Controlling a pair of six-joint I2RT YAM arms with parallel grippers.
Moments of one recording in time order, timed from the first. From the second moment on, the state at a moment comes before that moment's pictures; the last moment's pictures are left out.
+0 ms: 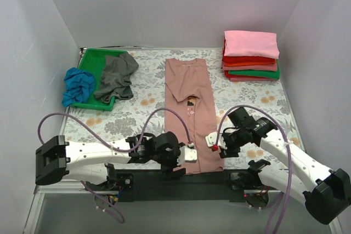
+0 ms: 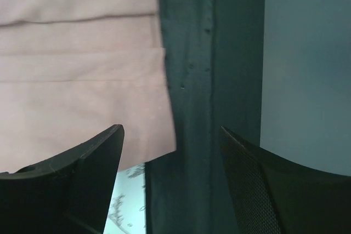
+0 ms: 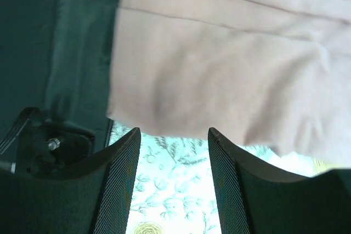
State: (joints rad) left arm -1.22 1.16 0.66 -0.33 0.36 0.12; right arm 0.67 0.94 0.65 -1.01 -0.60 -1.19
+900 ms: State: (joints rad) left arm -1.46 1.40 0.62 -0.17 -0.12 0.11; right arm 0.39 0.86 0.65 -1.04 -0.79 -1.22
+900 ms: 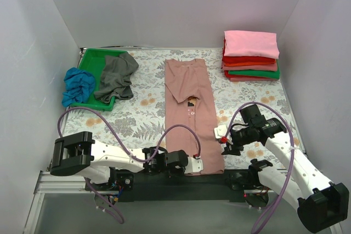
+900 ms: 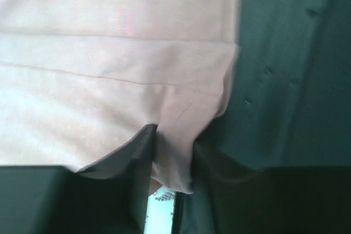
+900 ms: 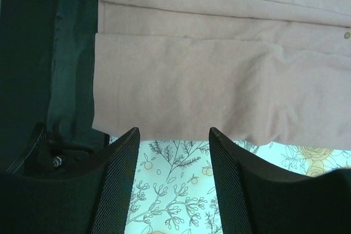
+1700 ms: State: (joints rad) left arm -1.43 1.30 0.55 -0.14 -0.18 0.03; right arm 0.86 1.02 0.59 -0.98 -0.72 -1.19
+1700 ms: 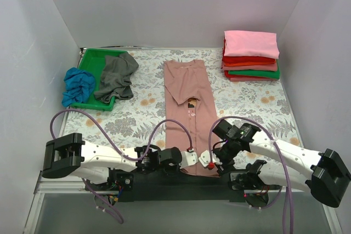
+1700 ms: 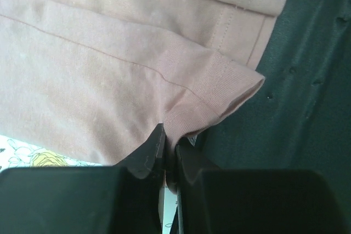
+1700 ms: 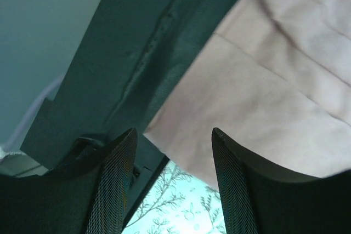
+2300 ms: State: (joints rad) left arm -1.42 1.19 0.48 -0.10 -0.18 0.06; right arm 1.10 1.09 0.51 -0.76 -0.50 -1.08
